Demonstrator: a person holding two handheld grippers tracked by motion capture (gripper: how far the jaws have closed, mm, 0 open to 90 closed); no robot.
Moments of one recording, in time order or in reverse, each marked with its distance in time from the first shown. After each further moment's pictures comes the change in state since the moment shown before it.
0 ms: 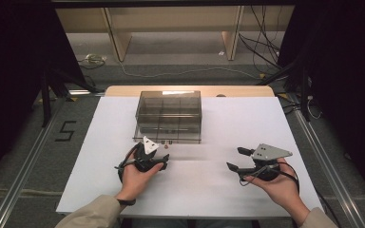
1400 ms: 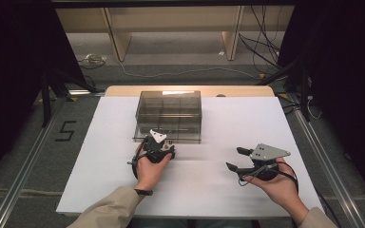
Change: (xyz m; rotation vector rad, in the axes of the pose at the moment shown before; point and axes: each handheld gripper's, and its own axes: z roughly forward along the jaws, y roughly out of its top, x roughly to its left) left arm -0.009 0.019 0.034 0.035 0.081 -0.133; right arm 0.000 -0.001 0.003 0.016 -0.002 -0.021
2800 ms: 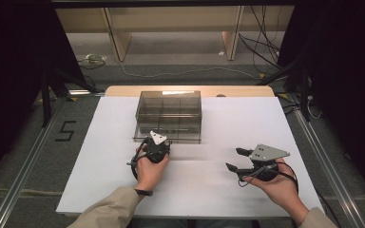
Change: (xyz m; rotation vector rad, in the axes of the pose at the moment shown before) left arm 0.001 -0.003 -0.006 -0.006 -0.052 0.016; right arm 0.001 0.000 0.000 0.004 0.005 -0.006
